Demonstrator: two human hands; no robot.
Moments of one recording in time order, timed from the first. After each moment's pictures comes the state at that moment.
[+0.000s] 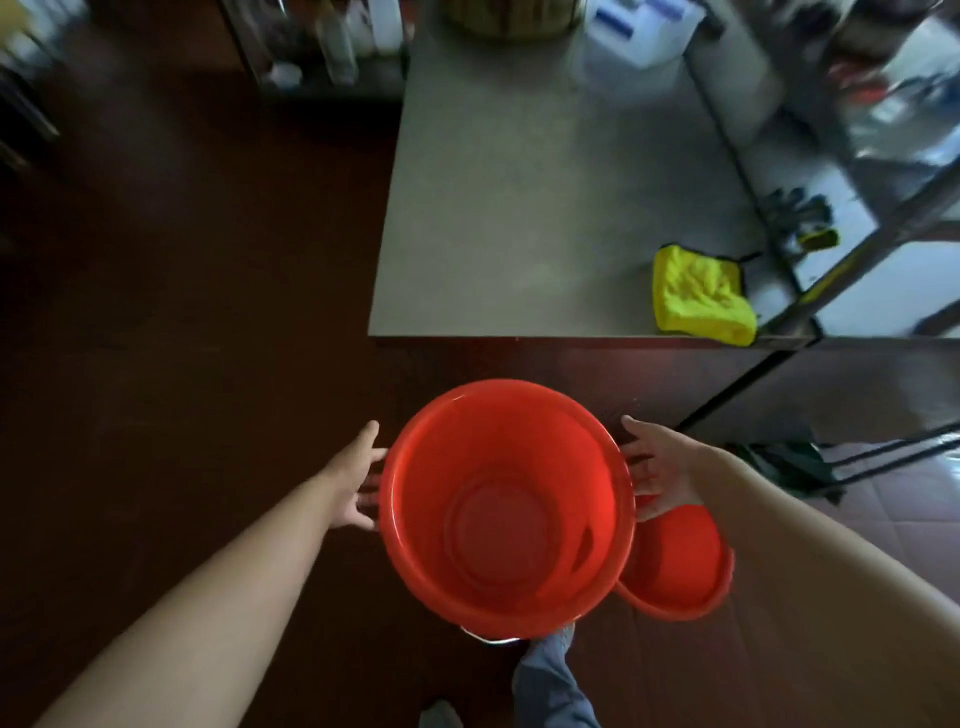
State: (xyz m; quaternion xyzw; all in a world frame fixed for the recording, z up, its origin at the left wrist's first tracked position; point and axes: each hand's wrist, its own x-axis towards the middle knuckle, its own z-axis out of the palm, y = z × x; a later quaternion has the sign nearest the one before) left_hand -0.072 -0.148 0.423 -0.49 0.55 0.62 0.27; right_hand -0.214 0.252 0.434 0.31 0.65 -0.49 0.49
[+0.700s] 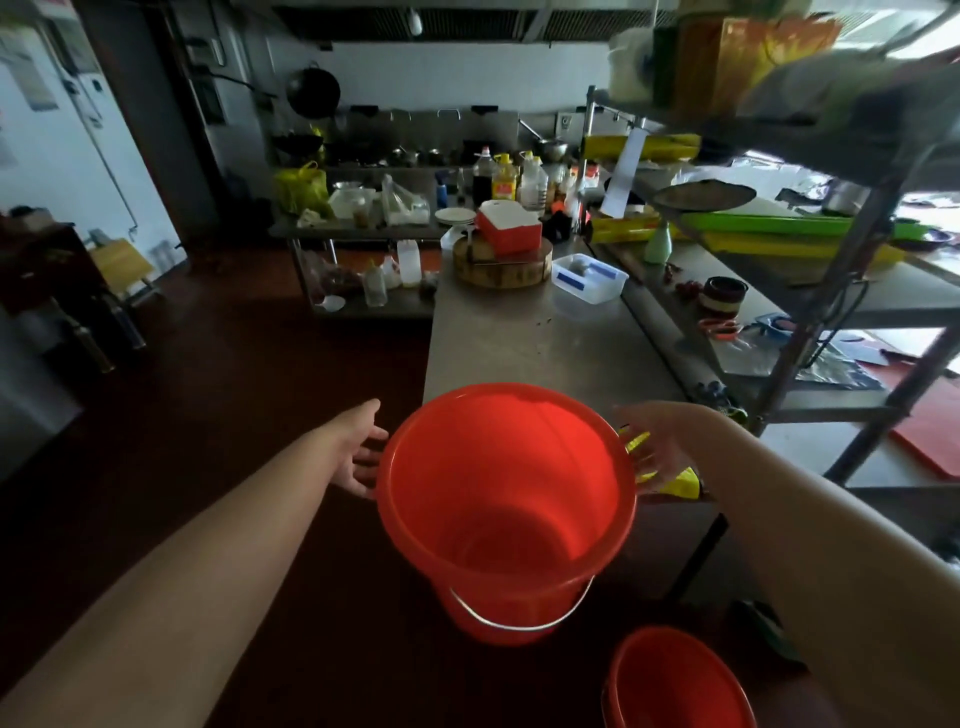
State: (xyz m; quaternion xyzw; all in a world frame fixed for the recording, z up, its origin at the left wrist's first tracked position) left_hand -0.113 -0.195 0.747 -0.40 0.65 0.63 0.16; right_hand -0.224 0.189 0.762 0.21 0.74 -0.50 0.40
